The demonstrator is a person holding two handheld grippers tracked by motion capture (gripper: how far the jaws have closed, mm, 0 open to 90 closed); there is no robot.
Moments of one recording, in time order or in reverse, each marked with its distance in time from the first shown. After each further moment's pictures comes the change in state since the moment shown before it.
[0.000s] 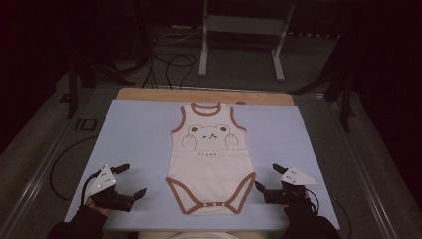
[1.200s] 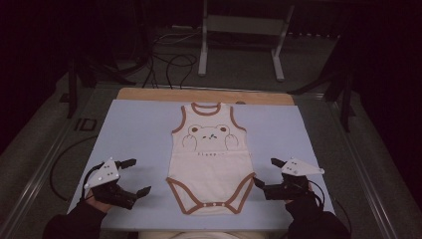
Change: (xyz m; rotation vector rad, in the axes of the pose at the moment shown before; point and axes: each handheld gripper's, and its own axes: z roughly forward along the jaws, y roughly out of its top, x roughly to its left) left arm -0.005 0.048 -0.004 0.002 -0.097 0.026; right arm 0.010 0.058 -0.019 0.050 0.056 -0.012
